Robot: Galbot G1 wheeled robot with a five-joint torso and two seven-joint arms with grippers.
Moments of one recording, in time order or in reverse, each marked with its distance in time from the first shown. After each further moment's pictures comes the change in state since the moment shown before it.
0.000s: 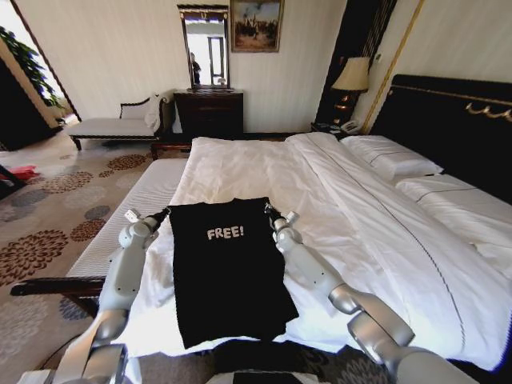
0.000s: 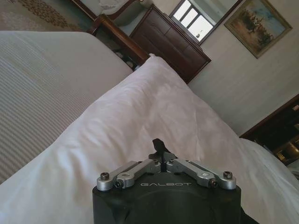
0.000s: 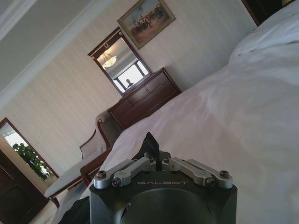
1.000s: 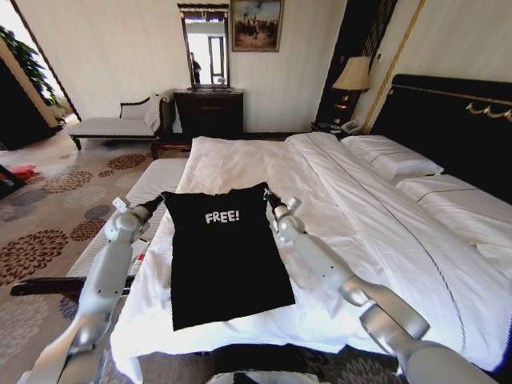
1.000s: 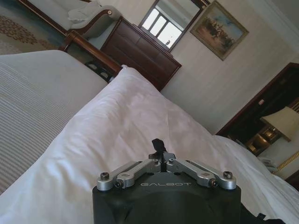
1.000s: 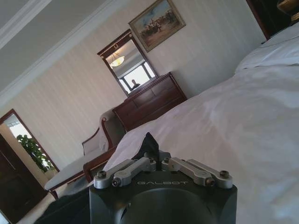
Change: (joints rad) left arm 0.249 0.134 -0.036 -0.363 -0.142 0.018 -0.009; right arm -0.096 -0.192 -0.072 0.327 0.027 -0.006 0.146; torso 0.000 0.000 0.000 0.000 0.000
